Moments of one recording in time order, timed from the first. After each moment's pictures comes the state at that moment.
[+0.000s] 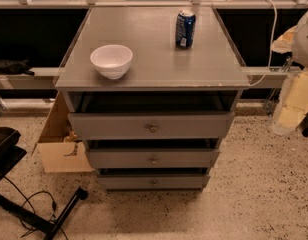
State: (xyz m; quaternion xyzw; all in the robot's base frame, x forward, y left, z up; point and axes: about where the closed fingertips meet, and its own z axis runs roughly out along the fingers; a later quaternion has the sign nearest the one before) arm 0.438 -0.216 0.977 -0.60 0.78 -0.04 0.16
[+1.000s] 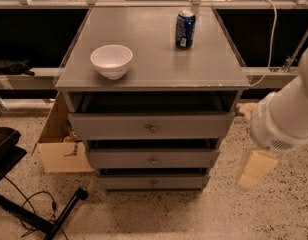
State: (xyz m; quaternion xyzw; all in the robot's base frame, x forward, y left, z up) arm 0.416 -0.191 0.837 -0.61 0.78 -0.02 0.17
